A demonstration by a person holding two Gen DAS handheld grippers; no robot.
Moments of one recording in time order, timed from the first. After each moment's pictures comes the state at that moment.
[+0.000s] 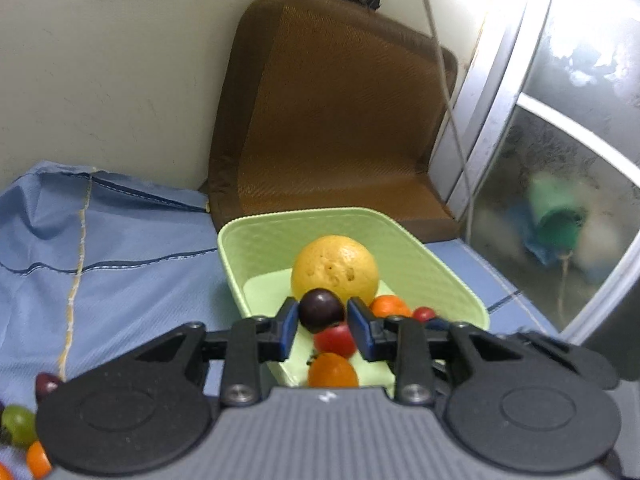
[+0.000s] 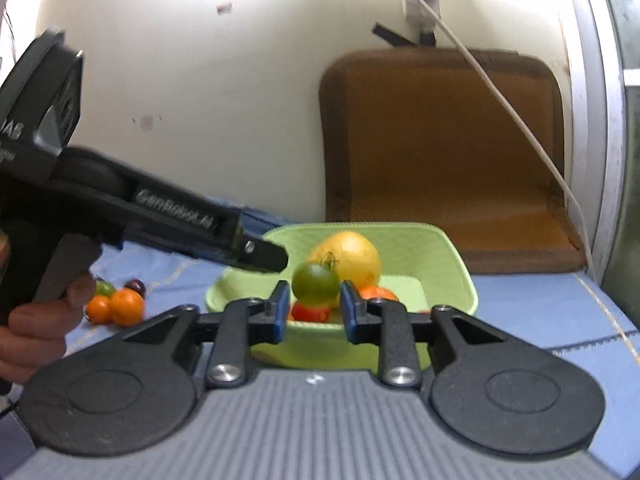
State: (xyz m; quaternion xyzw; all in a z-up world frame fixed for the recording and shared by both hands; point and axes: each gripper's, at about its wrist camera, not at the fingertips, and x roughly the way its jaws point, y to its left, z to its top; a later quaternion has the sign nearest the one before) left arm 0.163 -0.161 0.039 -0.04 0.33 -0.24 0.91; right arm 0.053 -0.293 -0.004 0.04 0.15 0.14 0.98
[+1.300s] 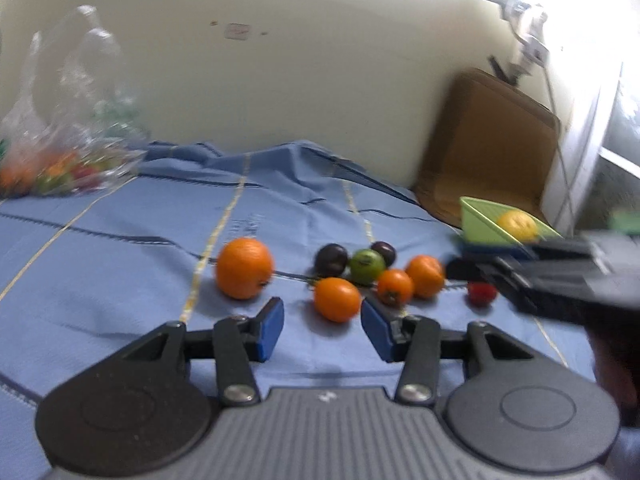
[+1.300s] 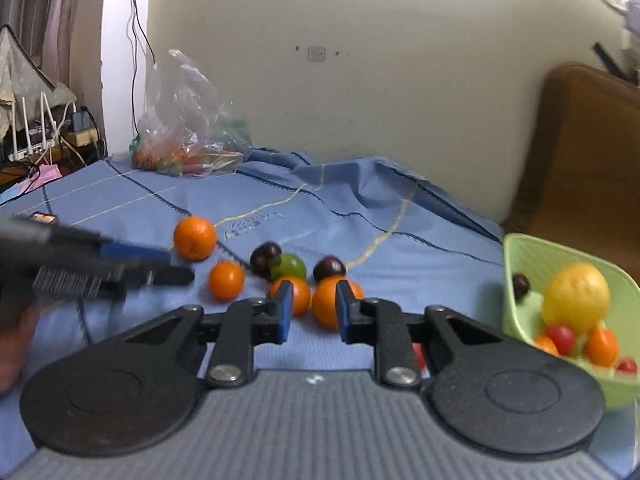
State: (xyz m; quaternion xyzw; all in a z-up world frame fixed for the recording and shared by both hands) left arm 0.025 0.049 0.004 -0.07 0.26 -0.09 0.96; right arm 0.065 -0.125 0.023 -0.07 0.21 0.27 0.94
